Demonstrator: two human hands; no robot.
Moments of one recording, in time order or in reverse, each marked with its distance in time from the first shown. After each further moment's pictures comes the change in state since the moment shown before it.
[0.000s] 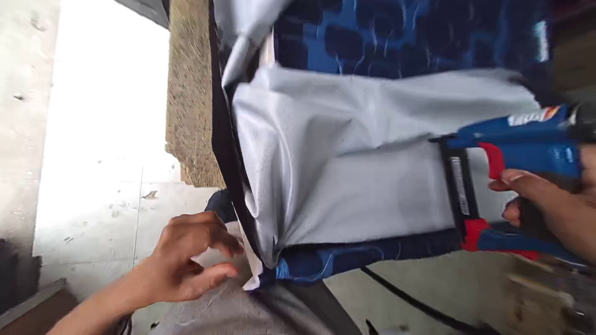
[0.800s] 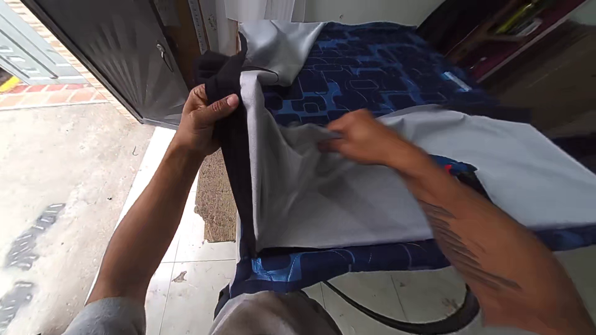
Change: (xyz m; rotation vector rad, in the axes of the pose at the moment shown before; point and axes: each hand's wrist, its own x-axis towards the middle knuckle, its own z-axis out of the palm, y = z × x) left_hand 0.240 0.080 -0.018 -0.358 0.053 0.135; right_hand 0.046 -0.100 0.014 0.024 0.122 -0.938
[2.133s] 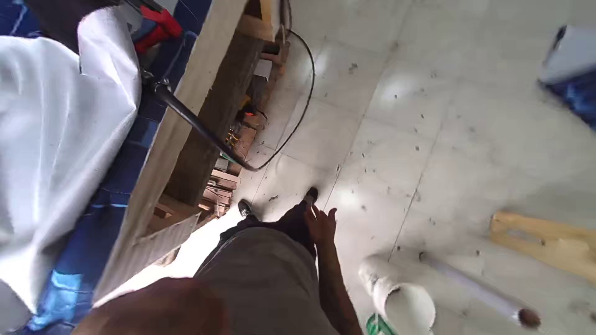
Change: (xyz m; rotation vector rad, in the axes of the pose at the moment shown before) left_hand -0.223 -0.044 0.271 -0.188 -1.423 -0.651; right_hand -0.525 -0.143 0.538 -1.717 -1.870 -1.450
